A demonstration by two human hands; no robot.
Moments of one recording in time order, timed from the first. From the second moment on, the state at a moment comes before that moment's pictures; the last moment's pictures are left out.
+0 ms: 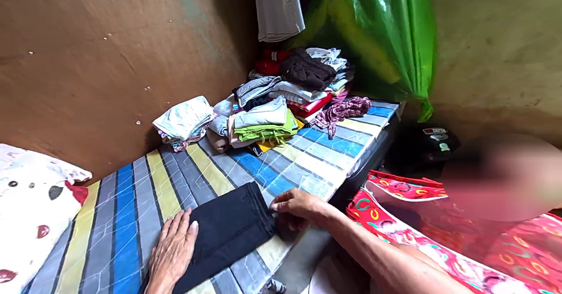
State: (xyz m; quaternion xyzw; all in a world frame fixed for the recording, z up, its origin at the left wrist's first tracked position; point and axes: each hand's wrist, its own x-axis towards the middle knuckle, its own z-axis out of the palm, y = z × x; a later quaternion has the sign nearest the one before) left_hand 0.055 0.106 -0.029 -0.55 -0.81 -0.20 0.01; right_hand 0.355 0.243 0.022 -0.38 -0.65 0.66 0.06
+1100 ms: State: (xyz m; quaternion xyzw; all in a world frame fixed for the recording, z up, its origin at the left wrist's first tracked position) left_hand 0.065 0.103 -0.029 -0.54 -0.82 -0.18 0.07; right_hand 0.278 0.158 0.004 -0.16 -0.90 0.29 0.29
